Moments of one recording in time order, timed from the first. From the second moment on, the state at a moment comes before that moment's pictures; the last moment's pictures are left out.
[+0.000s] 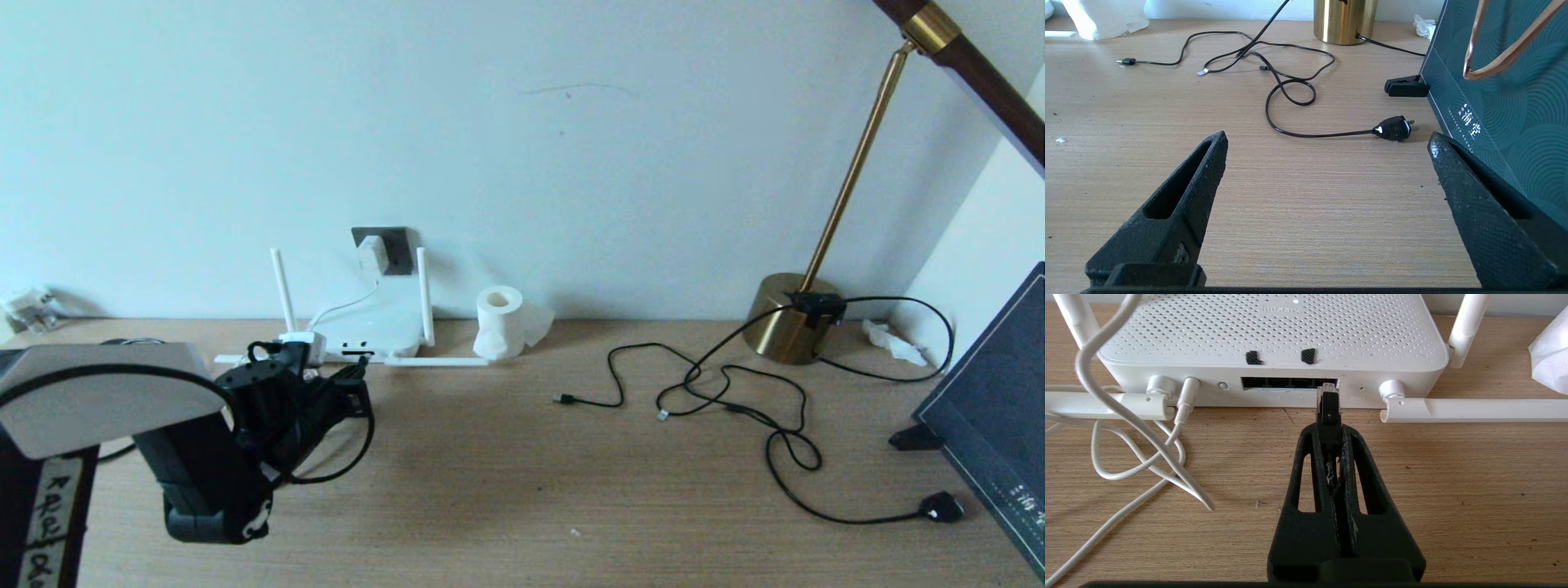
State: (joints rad) left arm -0.08 2.33 -0.69 -1.52 -0.03 0.02; right arm 0.00 0.00 0.00 0.00 -0.01 0.01
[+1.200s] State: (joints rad) left arm -0.08 2.34 -0.72 -1.52 -0.03 0.02; right arm 0.00 0.00 0.00 0.00 -0.01 0.01
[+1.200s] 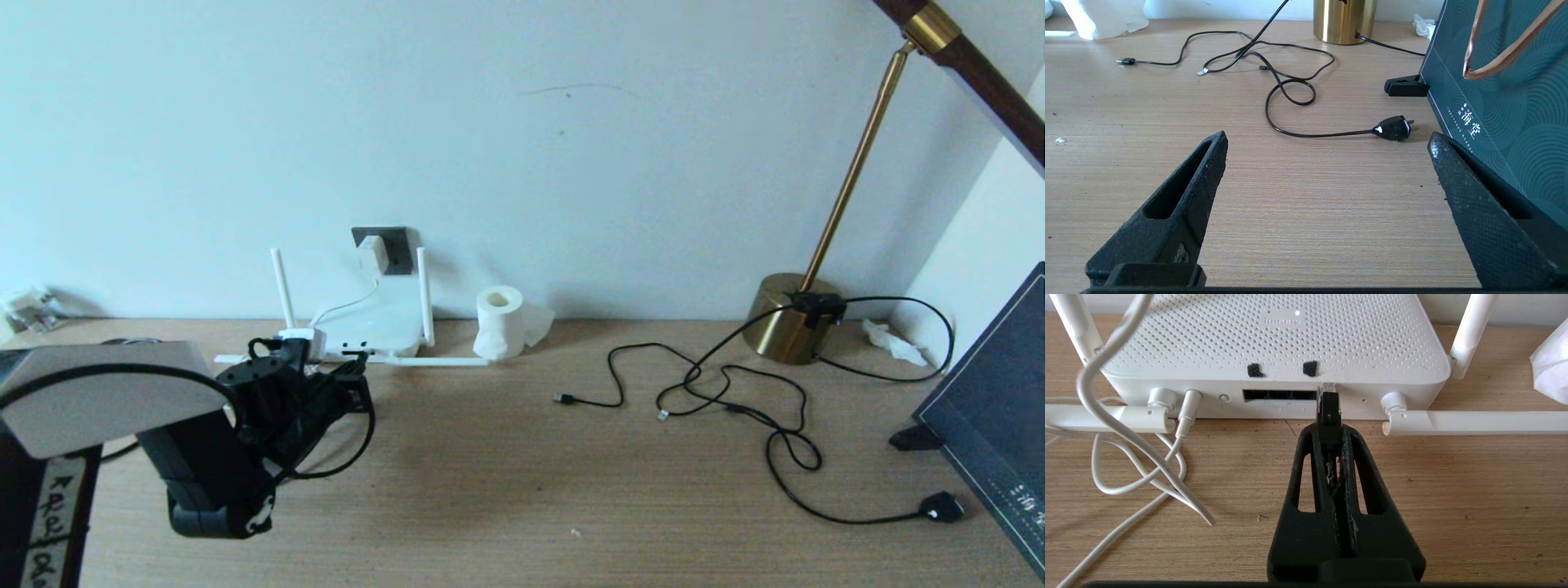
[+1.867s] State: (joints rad) left arm -0.08 2.35 -0.72 -1.52 -0.03 0.02; right arm 0.00 0.00 0.00 0.00 -0.01 0.01
